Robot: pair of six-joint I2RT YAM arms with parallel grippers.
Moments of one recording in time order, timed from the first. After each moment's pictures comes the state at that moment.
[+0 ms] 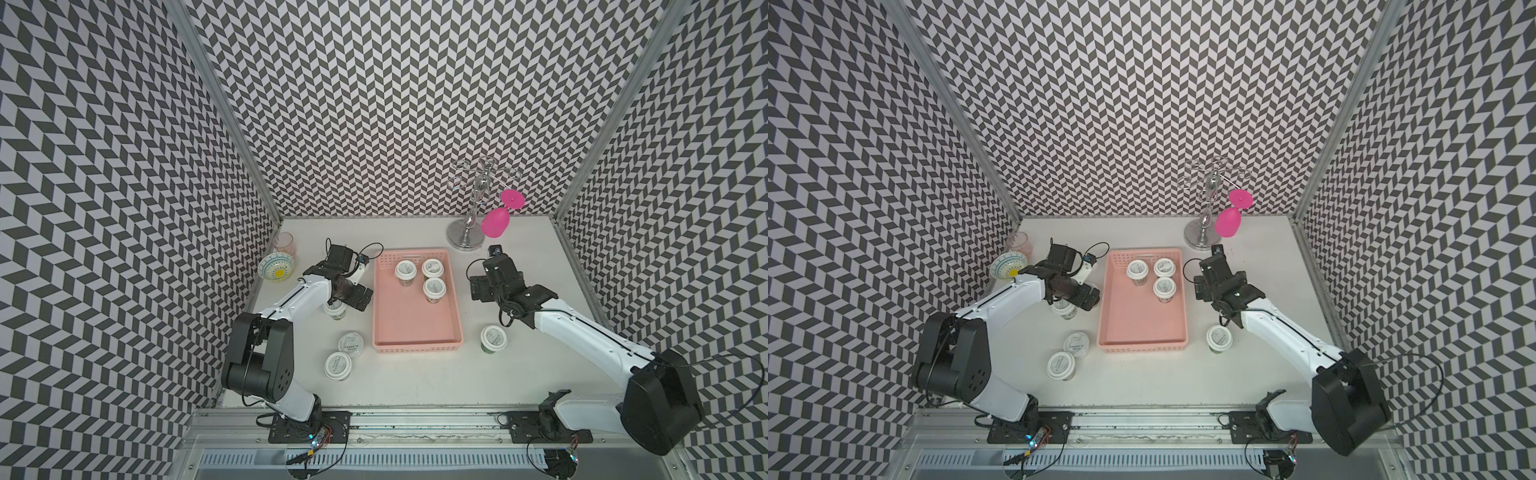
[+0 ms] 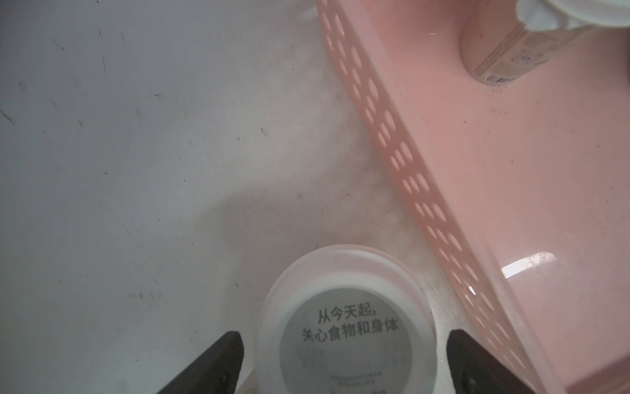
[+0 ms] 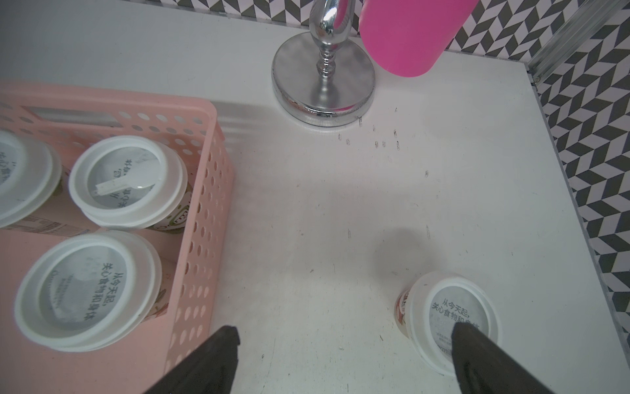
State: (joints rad) left arm -0.23 1.57 1.04 -0.60 0.09 0.26; right arm 0.49 1.32 0.91 -0.41 0.43 0.27
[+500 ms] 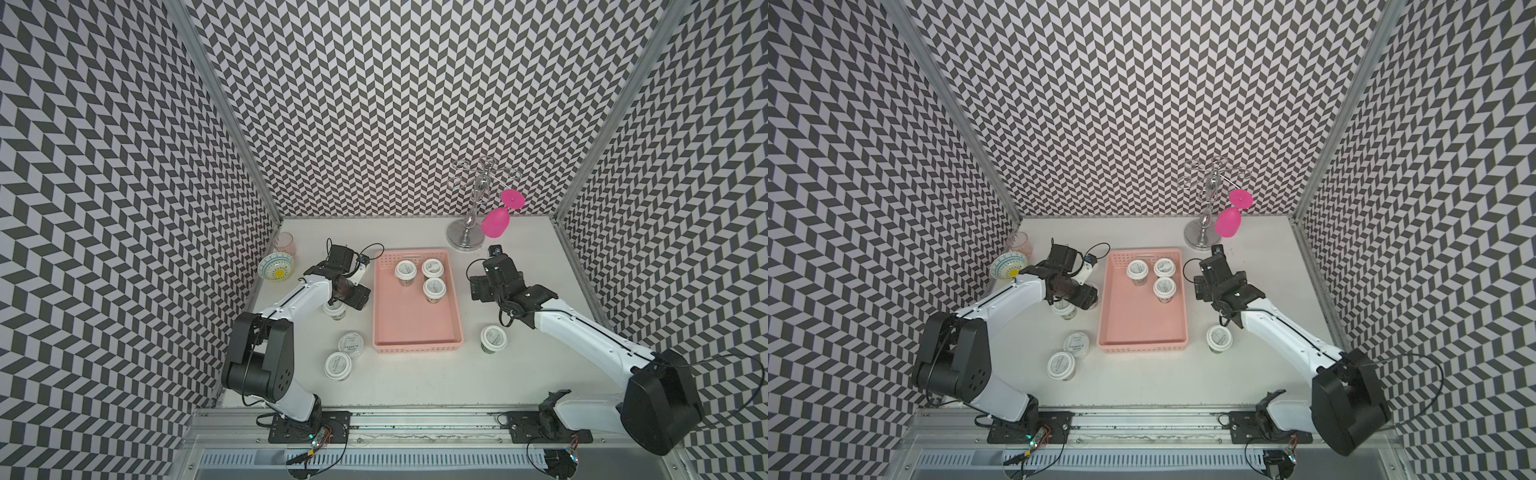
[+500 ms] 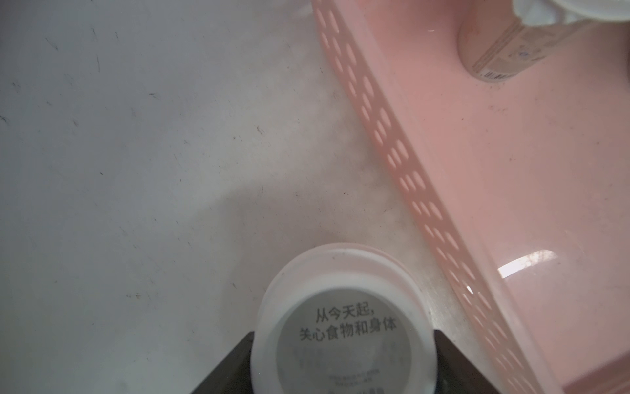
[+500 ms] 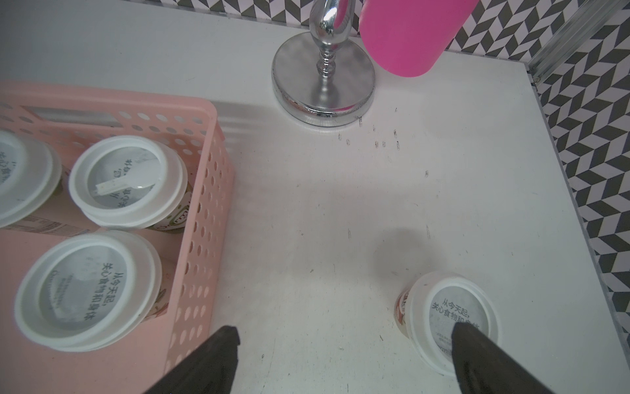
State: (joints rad) left arm -0.24 1.57 1.04 -0.60 0.09 0.26; right arm 0.49 1.32 0.91 -0.41 0.43 0.27
